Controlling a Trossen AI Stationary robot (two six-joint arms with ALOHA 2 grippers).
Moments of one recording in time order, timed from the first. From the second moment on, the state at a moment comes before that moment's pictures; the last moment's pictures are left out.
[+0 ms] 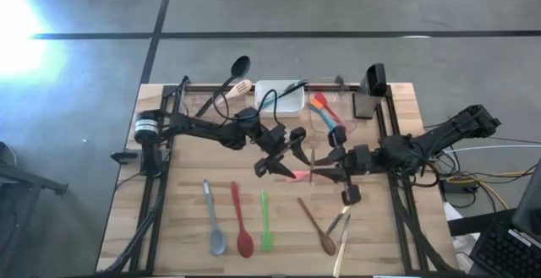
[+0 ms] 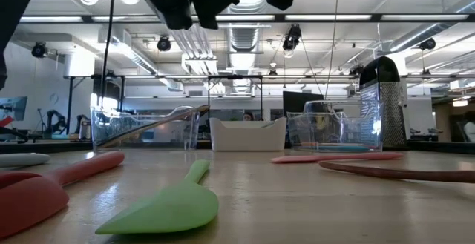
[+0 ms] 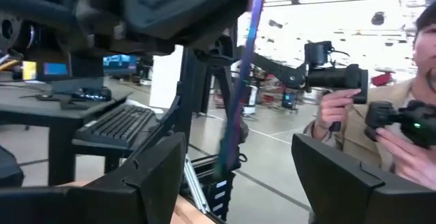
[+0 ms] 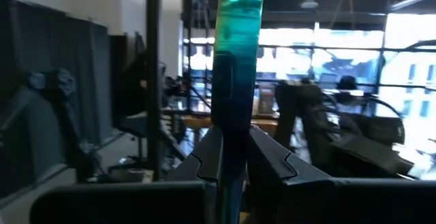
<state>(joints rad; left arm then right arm) 0.10 1.85 1.21 1.02 0.89 -0.38 0.38 1.11 0.84 0.50 0.23 -0.04</state>
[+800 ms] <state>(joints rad) 0.08 1.91 1.44 0.88 1.06 -0.33 0.37 1.11 0.84 0.51 0.18 -0.03</state>
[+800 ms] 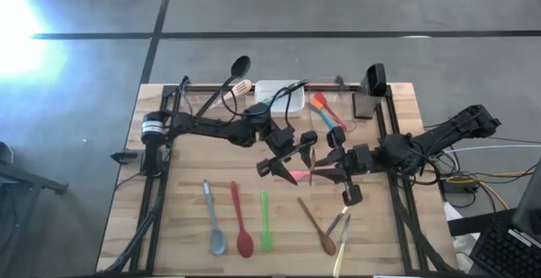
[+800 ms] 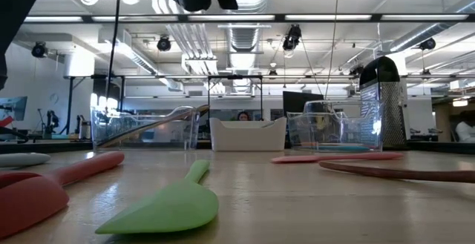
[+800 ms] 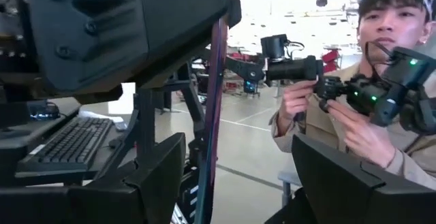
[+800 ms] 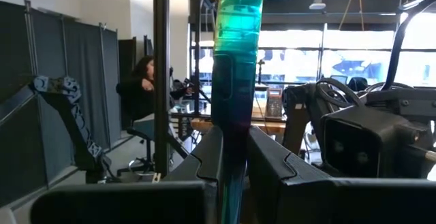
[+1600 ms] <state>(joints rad) 0.06 1.95 1.49 0.88 1.05 -0.28 0.37 1.11 0.84 0.51 0.18 -0.04</state>
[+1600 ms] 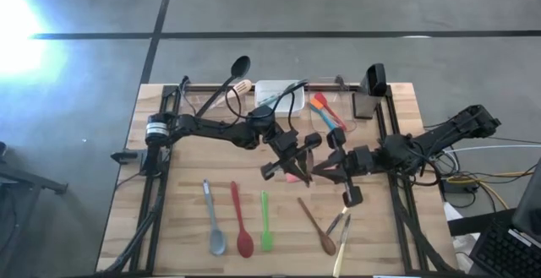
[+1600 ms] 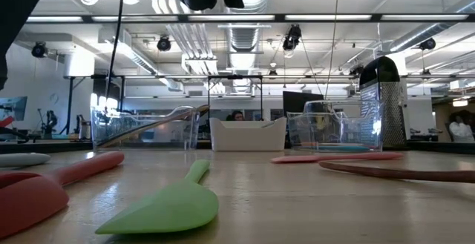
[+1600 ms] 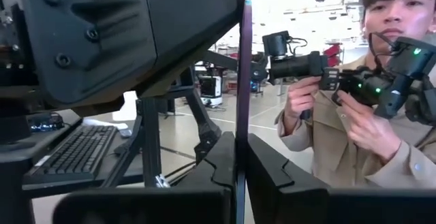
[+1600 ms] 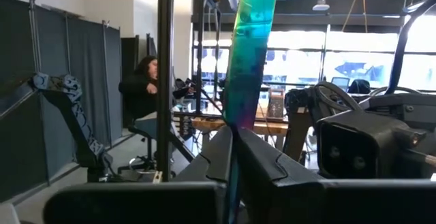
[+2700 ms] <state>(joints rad) 0.28 1.89 1.52 0.25 0.98 -0.22 0.57 0.84 0.83 -0.29 0.74 0.44</state>
